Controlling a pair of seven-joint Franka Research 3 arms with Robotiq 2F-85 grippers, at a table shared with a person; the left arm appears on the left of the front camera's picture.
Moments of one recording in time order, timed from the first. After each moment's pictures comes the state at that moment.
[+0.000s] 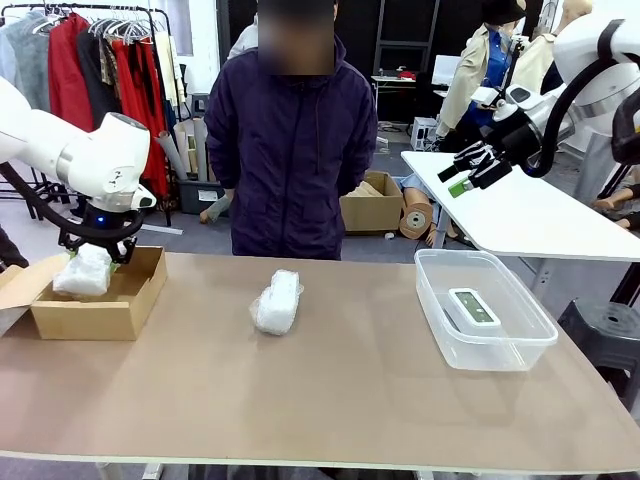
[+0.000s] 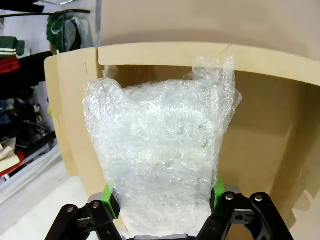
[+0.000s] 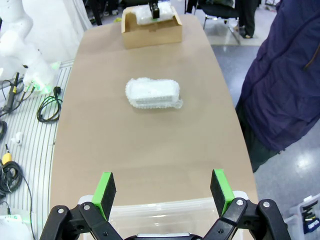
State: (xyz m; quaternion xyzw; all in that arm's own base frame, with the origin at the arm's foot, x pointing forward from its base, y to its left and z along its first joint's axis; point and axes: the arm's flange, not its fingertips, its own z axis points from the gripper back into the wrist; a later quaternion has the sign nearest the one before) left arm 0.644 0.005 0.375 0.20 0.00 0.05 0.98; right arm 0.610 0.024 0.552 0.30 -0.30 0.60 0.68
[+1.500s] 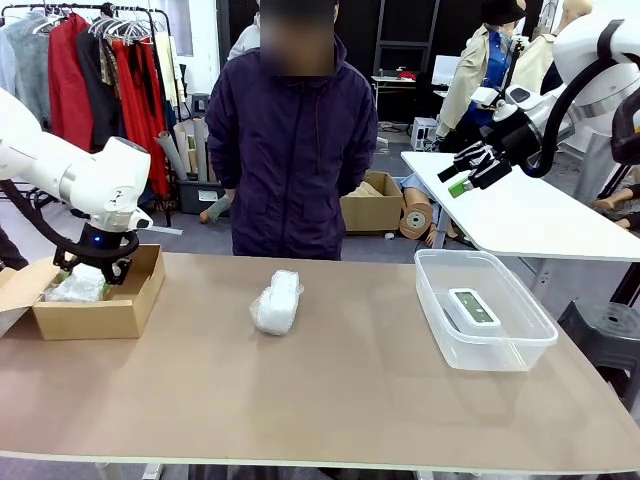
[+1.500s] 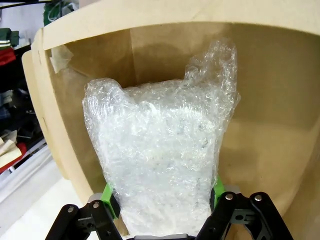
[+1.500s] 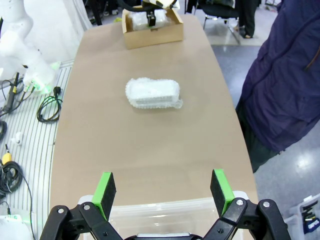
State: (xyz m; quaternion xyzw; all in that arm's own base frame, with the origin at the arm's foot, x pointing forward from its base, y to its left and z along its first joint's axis) left arm 0.639 0.016 0.334 0.21 0.05 0.04 0.98; right arm 0.610 0.024 0.552 0.30 -0.30 0.60 0.68
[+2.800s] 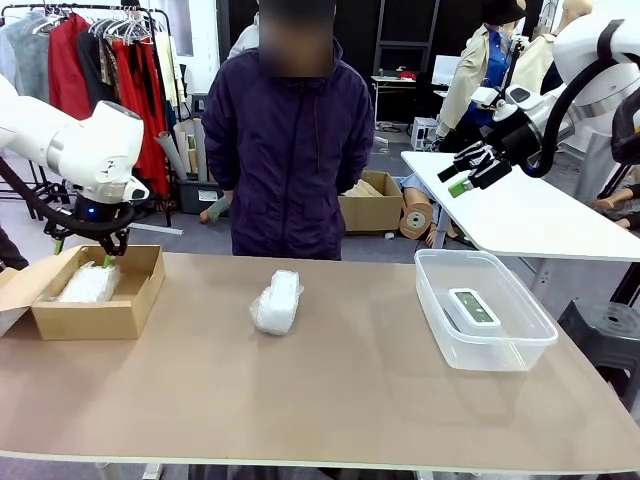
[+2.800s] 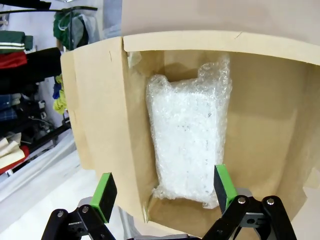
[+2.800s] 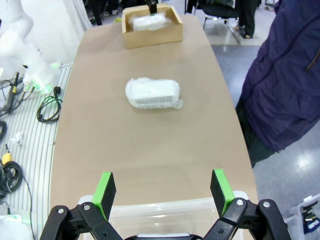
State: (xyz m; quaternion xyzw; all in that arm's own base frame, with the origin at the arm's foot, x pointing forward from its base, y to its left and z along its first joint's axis) left arm 0.635 0.014 0.398 0.21 0.00 0.05 0.98; right arm 0.610 0.024 0.552 0.30 -0.30 0.60 0.68
